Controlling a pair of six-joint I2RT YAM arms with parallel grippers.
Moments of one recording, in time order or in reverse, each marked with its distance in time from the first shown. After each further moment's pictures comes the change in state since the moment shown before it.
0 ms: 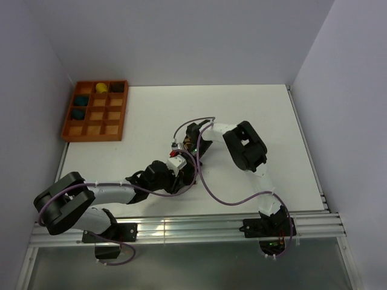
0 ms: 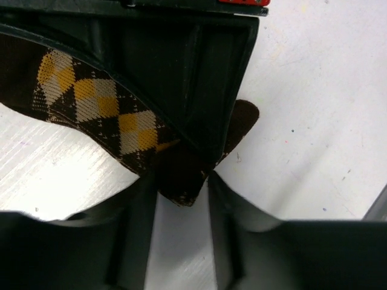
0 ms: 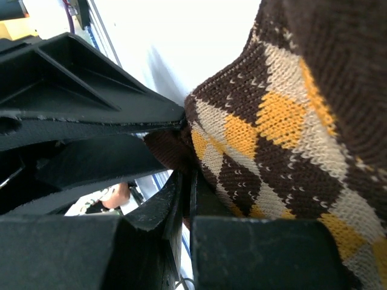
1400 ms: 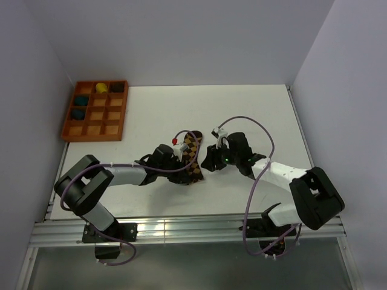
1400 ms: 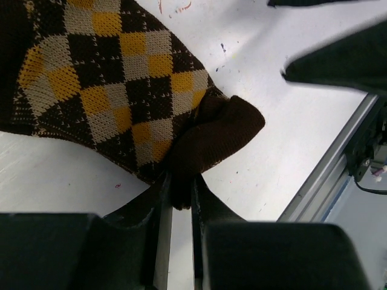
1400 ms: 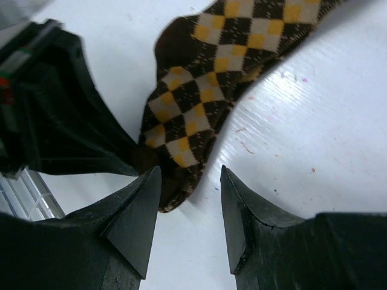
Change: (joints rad) left arm 0.131 0.224 0.231 -0.139 0.293 -0.331; right arm -0.122 -0.933 -0.990 1.146 0.533 0.512
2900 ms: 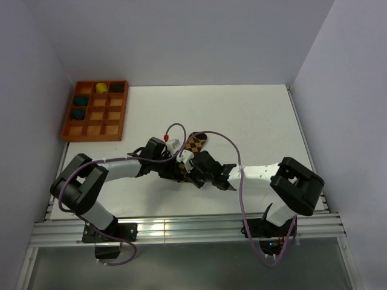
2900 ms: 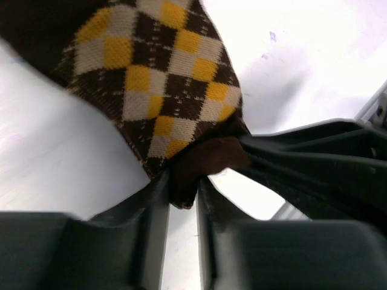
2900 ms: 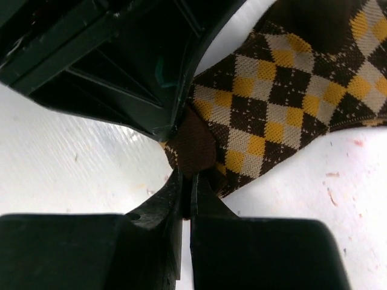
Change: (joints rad) left arm 0.139 0.001 0.068 -0.227 0.115 0.059; right arm 0.451 0.156 0.065 0.001 0.375 -0.288
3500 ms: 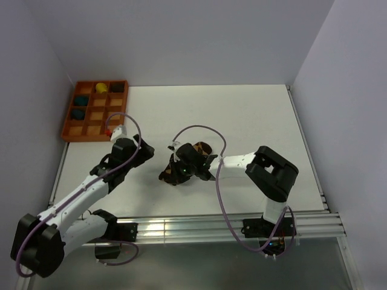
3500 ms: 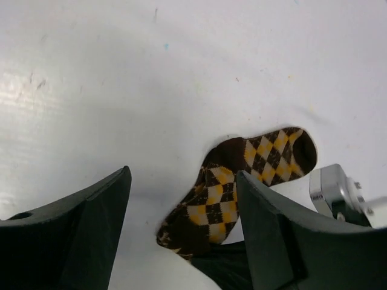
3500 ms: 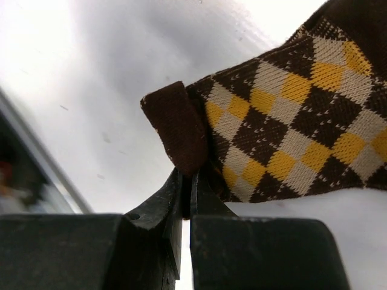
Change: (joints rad) left arm 0.154 -0.579 -0.106 -0.175 -0.696 -0.359; right arm 0.008 0.251 0.267 -0.042 -0.126 0.534
